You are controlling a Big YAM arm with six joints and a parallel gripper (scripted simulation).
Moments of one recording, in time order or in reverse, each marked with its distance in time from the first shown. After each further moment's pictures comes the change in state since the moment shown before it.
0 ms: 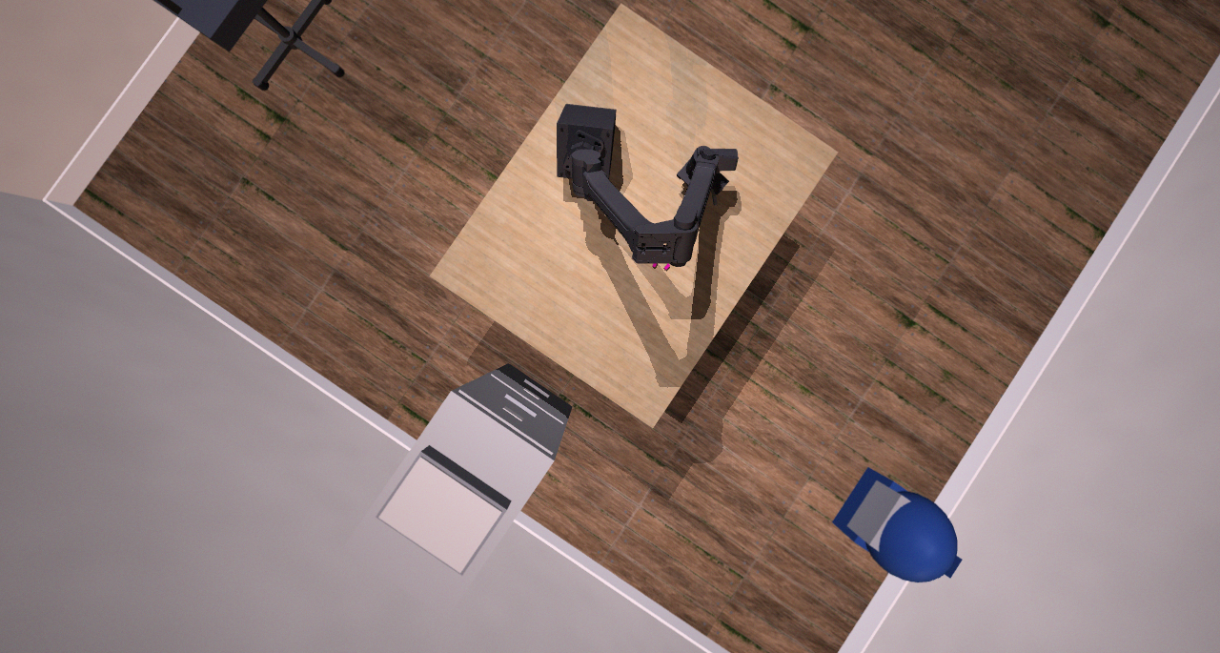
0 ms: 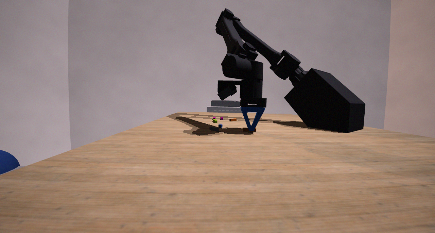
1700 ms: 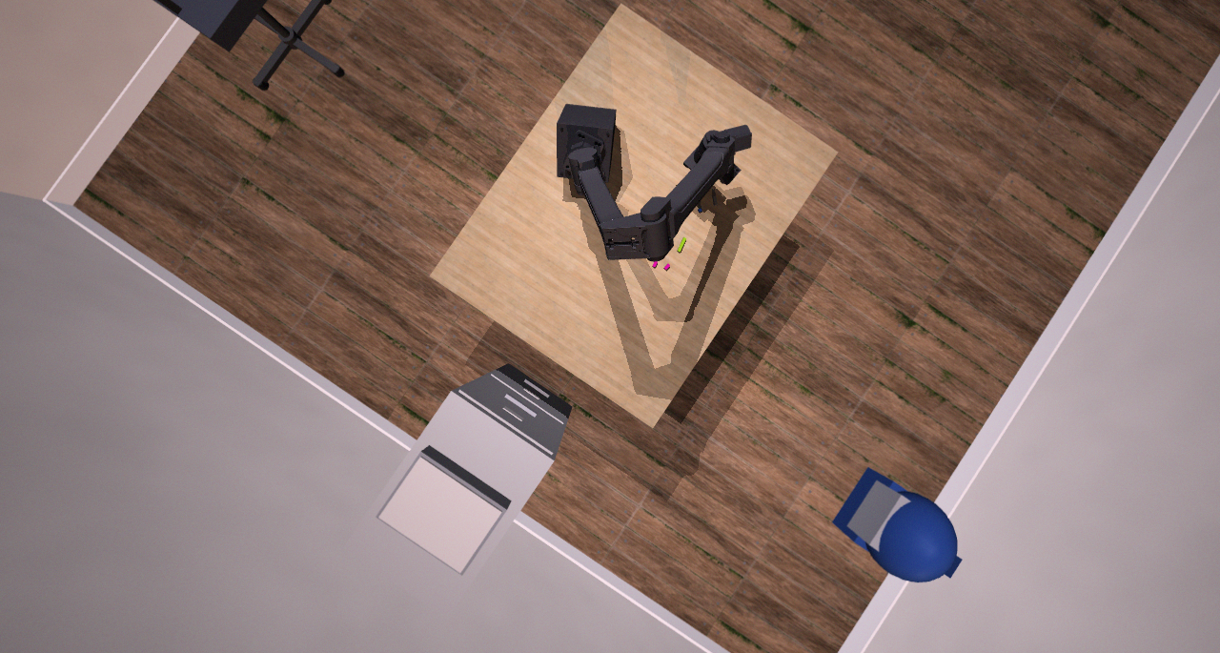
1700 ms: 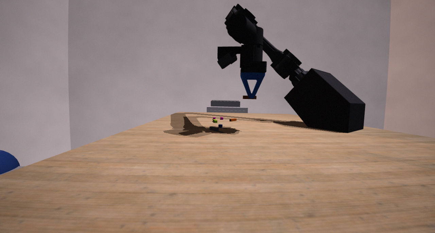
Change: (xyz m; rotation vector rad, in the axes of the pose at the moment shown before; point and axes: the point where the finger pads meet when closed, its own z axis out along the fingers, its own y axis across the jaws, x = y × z) arm -0.003 -0.001 -0.099 0.004 -0.001 0.012
